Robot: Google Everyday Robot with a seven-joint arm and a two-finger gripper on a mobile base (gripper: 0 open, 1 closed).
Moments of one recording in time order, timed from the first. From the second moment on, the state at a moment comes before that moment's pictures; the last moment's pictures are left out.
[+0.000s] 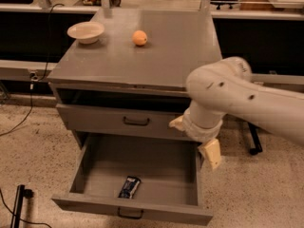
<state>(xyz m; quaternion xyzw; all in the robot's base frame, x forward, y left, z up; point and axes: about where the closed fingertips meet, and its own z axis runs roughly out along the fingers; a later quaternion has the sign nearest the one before) 0.486 -0.131 0.716 -0.88 0.47 -0.04 0.05</state>
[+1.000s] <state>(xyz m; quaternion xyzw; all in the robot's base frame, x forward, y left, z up) 0.453 -0.005 0.591 -0.98 0.21 0.03 0.04</state>
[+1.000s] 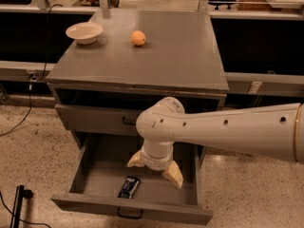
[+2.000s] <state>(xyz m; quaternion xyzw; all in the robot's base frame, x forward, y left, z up) 0.487 0.029 0.575 -0.99 0.14 -0.01 0.05</state>
